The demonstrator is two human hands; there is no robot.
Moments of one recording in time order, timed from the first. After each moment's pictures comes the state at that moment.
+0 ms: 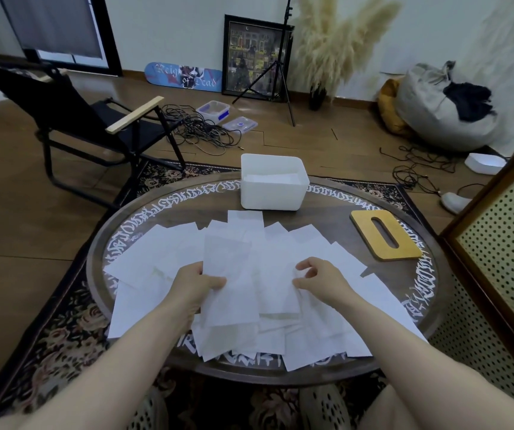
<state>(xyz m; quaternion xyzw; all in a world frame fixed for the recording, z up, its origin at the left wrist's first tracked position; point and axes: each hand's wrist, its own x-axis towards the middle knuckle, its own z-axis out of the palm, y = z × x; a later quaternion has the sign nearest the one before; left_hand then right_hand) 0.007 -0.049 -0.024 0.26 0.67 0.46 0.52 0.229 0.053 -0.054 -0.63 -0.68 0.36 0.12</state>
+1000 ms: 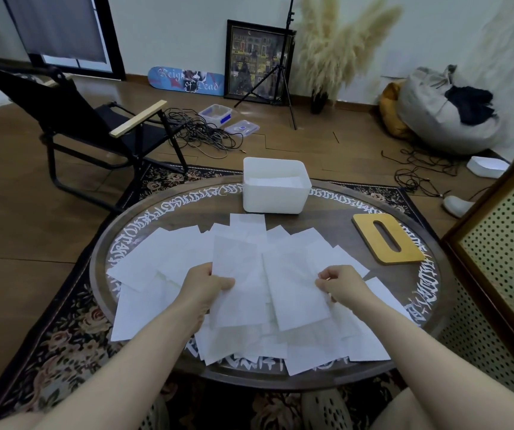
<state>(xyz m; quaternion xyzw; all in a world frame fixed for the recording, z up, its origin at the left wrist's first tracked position) 0.014 -0.044 -0.022 0.26 0.68 0.46 0.52 0.252 0.056 -0.047 -0.67 -0.62 0.39 0.14</state>
